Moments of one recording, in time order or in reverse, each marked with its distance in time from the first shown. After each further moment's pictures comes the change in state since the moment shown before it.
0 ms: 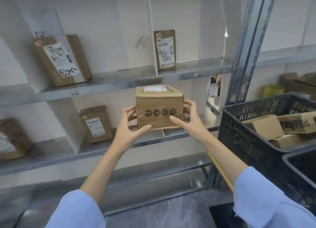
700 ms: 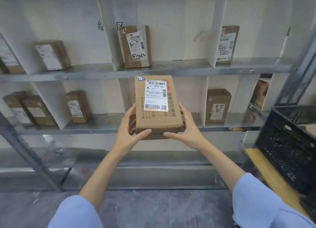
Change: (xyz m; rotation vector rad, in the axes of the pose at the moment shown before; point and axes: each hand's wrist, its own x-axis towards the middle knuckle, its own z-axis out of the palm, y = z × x) left_hand -0.159 -0.025 -0.180 -0.009 0.171 -0.025; right_hand -0.080 -0.073 0.207 -0.060 -0.280 -0.114
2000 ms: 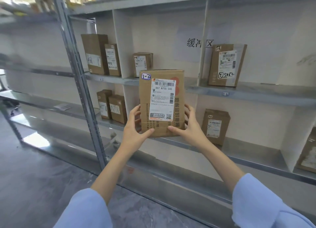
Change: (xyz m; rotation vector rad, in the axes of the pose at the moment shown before) left_hand -0.027 -0.037 -0.241 0.255 0.452 0.013; right_hand 0.133 -0.100 0.239 0.206 -0.238 -0.168
